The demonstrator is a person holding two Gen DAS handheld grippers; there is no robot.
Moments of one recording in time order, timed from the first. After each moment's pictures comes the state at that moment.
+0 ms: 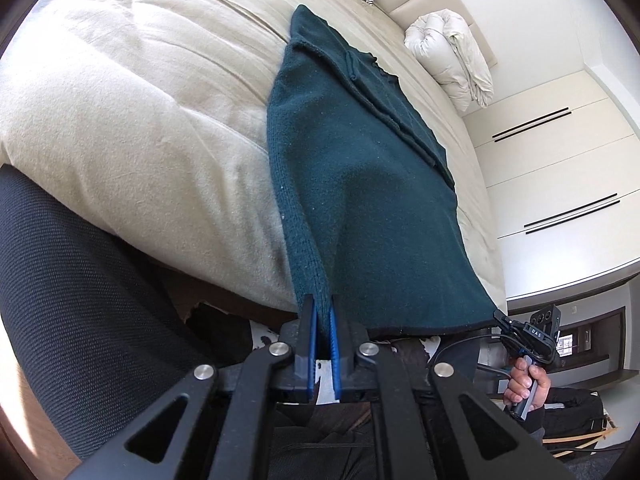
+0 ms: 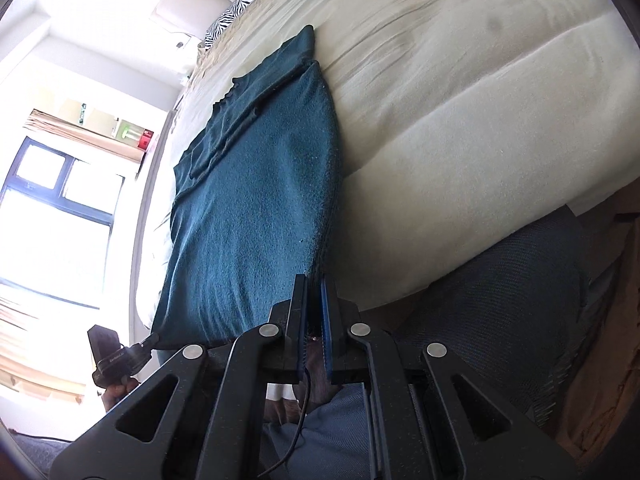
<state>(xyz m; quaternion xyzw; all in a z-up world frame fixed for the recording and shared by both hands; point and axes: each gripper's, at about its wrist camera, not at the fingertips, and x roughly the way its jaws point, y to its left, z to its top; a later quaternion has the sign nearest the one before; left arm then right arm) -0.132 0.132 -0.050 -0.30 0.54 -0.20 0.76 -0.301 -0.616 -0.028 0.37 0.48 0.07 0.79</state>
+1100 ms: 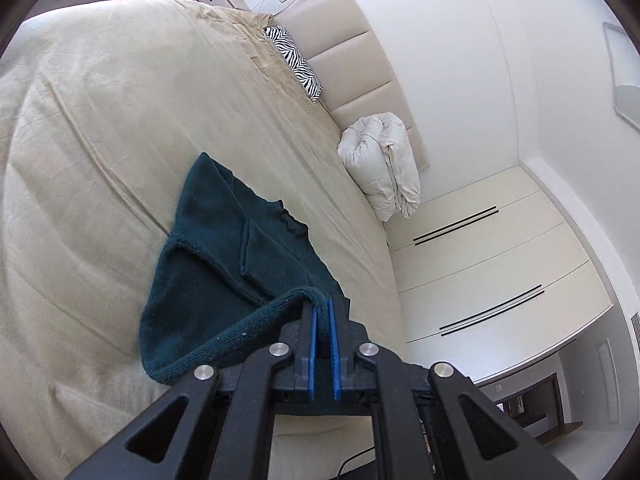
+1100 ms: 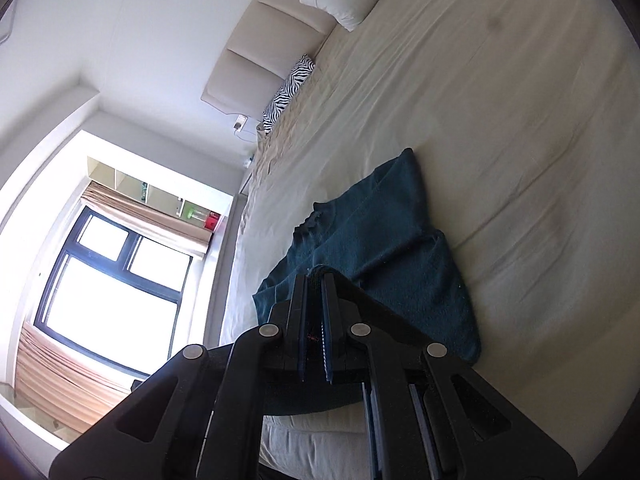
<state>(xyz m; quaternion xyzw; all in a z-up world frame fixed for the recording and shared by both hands) 0.048 0.144 0.034 -0.44 0.37 -0.25 0.78 -0.105 -0.653 0.046 0.47 0.33 0.11 0.82</state>
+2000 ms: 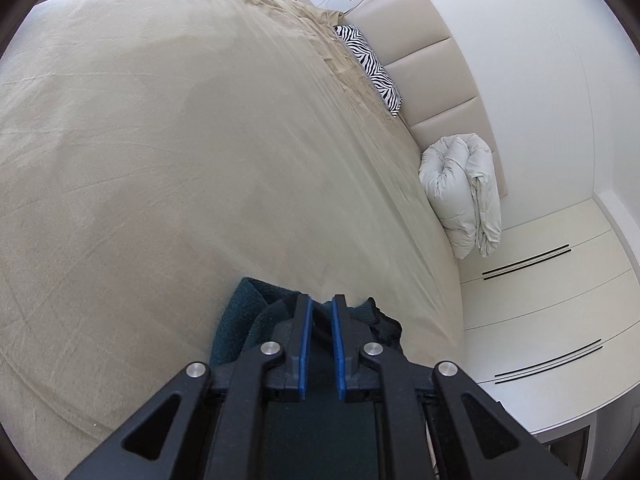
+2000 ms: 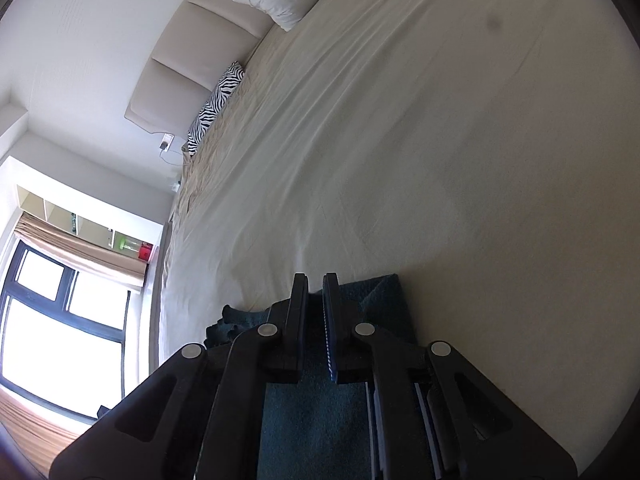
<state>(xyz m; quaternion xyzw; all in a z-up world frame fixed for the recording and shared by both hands) 0.269 0.144 -0.042 -0.42 0.43 -0.12 0.79 0.156 -0.678 -0.047 0.45 0.38 -0.02 0.81</state>
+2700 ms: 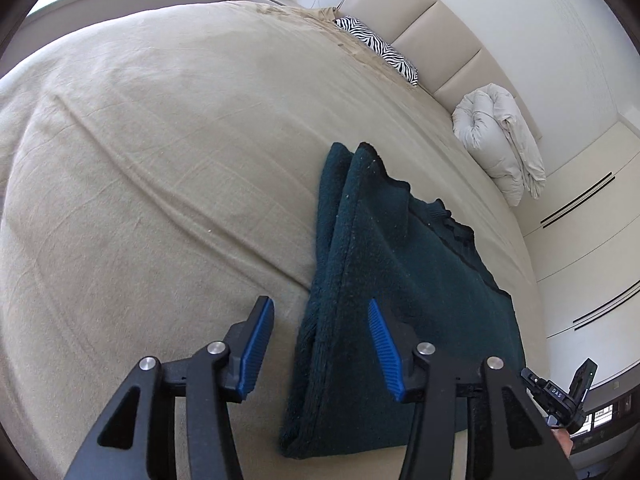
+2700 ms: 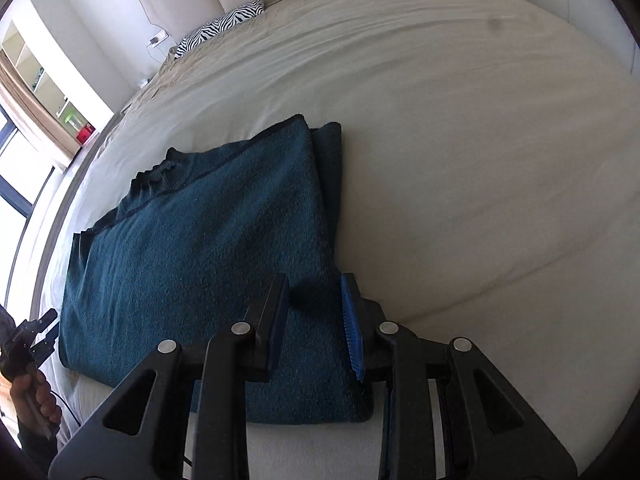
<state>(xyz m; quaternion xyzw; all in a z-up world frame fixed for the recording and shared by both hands) 0.132 0.126 -0.077 -0.29 0.45 -0.07 0.84 0.047 -0.581 -0.063 0.20 0.46 -0.03 0.86</state>
